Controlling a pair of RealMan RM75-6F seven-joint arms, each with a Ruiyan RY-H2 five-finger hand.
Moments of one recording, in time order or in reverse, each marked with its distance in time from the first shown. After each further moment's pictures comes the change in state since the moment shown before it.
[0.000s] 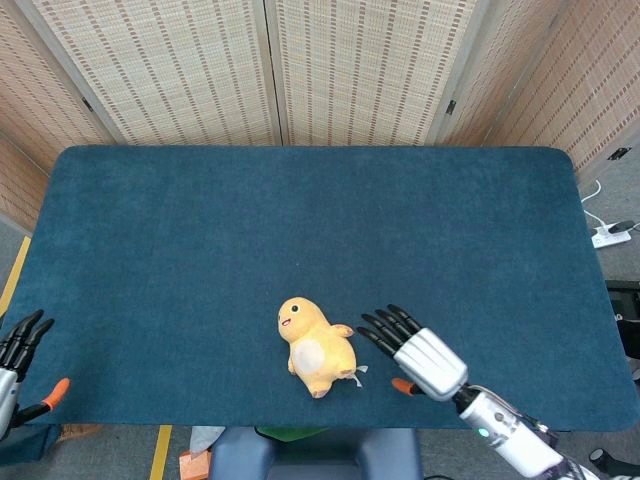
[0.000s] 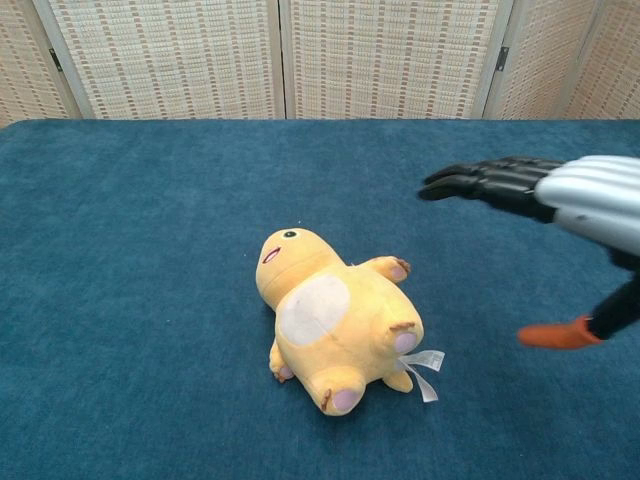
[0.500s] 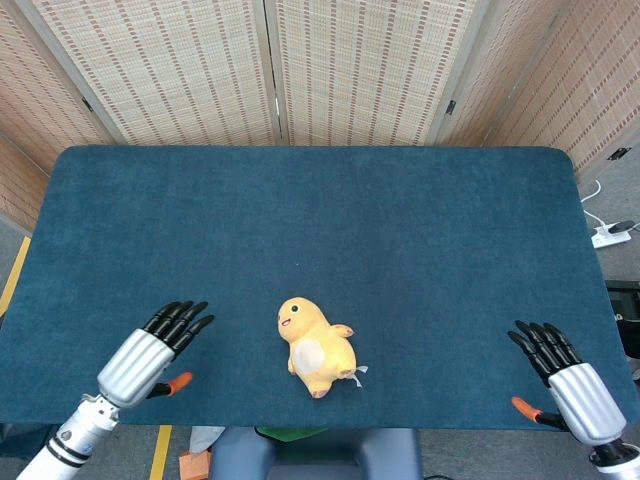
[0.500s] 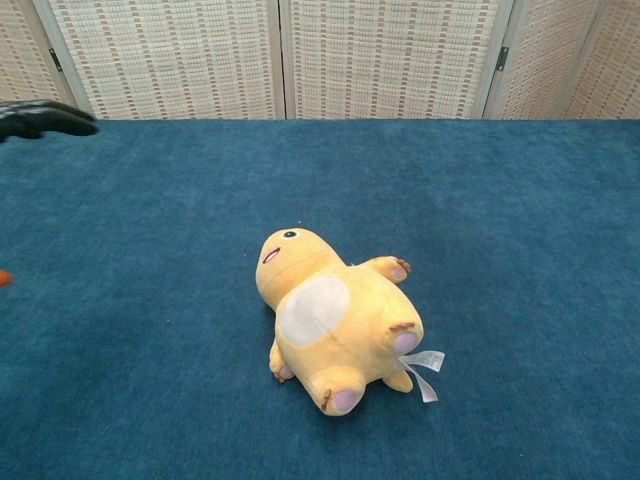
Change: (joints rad) left arm -0.313 -0.018 -0.048 -0.420 0.078 -0.454 0.482; right arm -0.374 0.113 -0.103 0.369 -0.020 0.457 0.462
